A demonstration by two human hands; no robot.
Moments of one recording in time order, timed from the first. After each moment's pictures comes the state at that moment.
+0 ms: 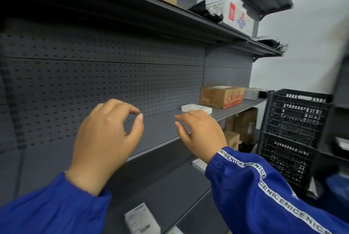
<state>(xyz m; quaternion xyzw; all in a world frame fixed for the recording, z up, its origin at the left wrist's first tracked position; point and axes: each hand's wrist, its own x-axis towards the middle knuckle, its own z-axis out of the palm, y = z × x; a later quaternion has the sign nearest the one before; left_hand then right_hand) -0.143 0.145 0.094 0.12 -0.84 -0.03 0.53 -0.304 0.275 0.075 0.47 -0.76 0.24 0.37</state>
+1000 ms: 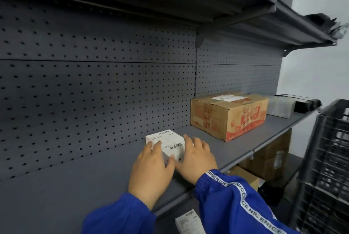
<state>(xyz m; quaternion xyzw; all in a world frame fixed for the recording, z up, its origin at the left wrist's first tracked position) -0.681 0.131 0.009 0.28 -0.90 -0.16 0.29 -0.776 0.209 0.016 0.37 -0.90 0.21 0.07</state>
